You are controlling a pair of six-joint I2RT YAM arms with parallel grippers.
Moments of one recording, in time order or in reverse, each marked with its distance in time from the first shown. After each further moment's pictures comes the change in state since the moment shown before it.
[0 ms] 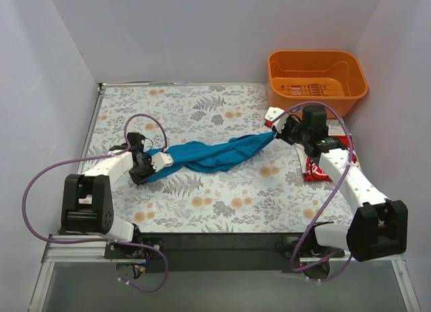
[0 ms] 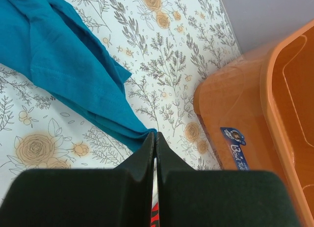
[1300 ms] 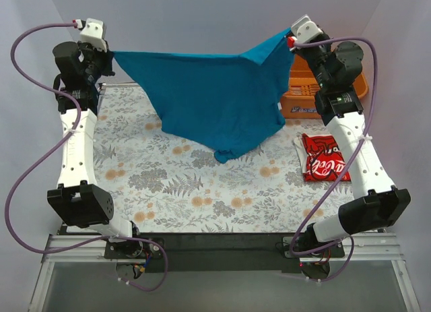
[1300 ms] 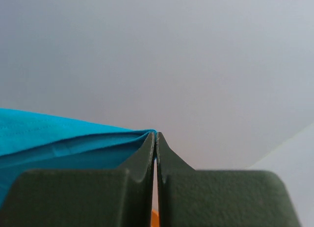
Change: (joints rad) left arm 0.210 0.074 0.963 0.399 0.196 -0.792; right arm 0.009 0.204 0.691 0.374 0.248 0.130
